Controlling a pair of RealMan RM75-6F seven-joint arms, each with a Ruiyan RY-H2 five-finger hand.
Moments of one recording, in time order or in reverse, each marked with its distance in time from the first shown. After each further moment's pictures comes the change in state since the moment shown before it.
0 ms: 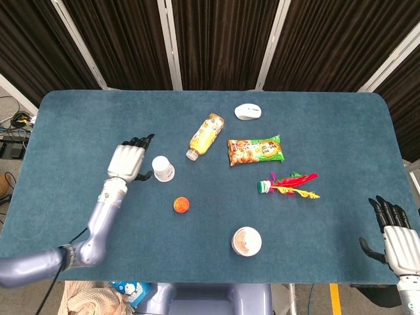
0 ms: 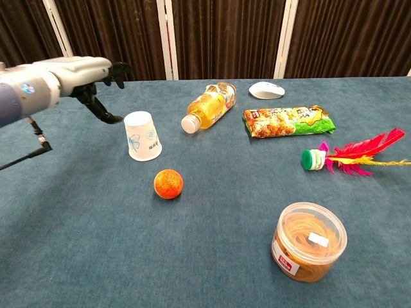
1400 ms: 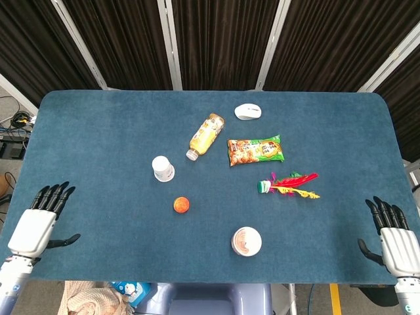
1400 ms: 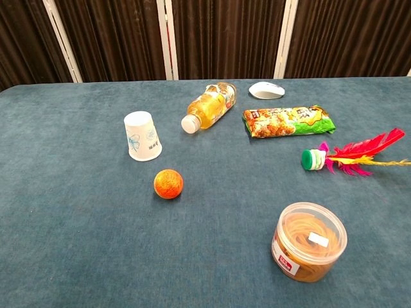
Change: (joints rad) left arm 0.640 0.423 0.355 -0.195 0.828 0.382 -0.610; right arm -0.005 -0.015 -0.008 0.002 -0.028 0.024 -0.064
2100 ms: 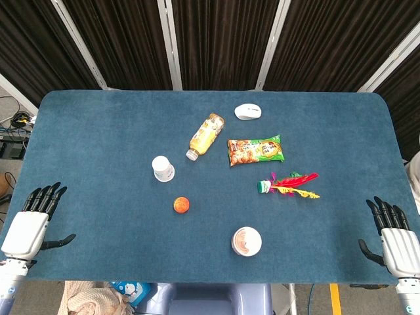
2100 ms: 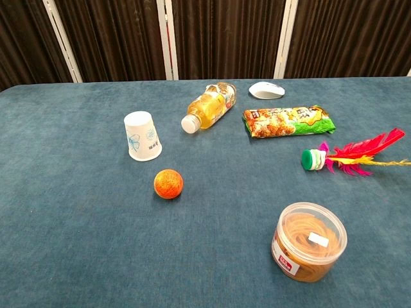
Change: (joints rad) left arm 0.037 0.001 0.002 -0.005 -0.032 0.039 -0.024; right arm -0.005 0.004 -0.003 0.001 -0.009 0.010 0.005
